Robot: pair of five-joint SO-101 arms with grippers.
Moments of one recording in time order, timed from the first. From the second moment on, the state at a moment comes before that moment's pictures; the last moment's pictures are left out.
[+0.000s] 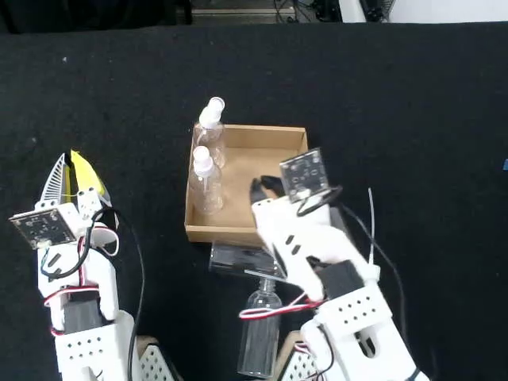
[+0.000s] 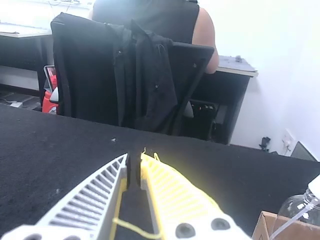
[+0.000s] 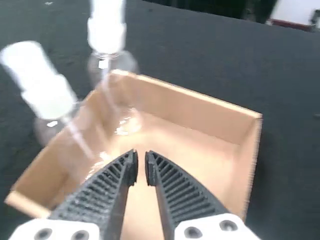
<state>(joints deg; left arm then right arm) -17.3 -102.8 96.1 11.9 4.8 -21.8 -67.0 77.8 28.7 0.7</state>
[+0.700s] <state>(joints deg) -15.2 -52.2 92.0 -13.3 4.8 -27.9 -52.8 77.1 30.7 0.7</state>
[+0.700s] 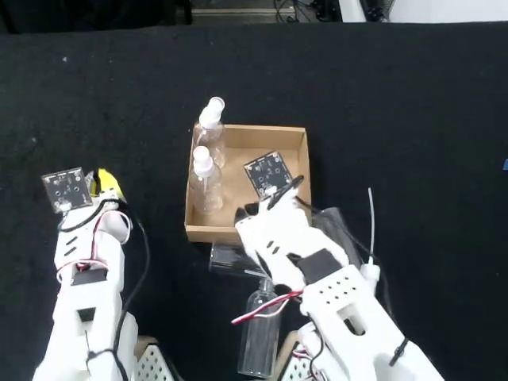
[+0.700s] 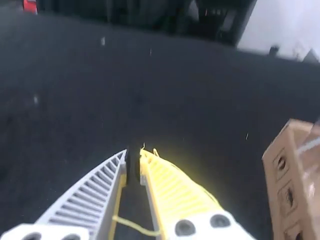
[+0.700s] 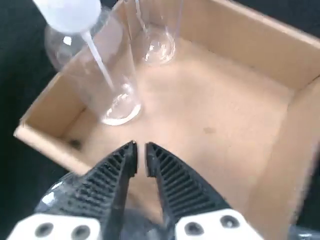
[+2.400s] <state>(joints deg) -16.0 -48.2 91.6 -13.7 4.8 -38.6 -45.4 81.5 6.3 -9.5</state>
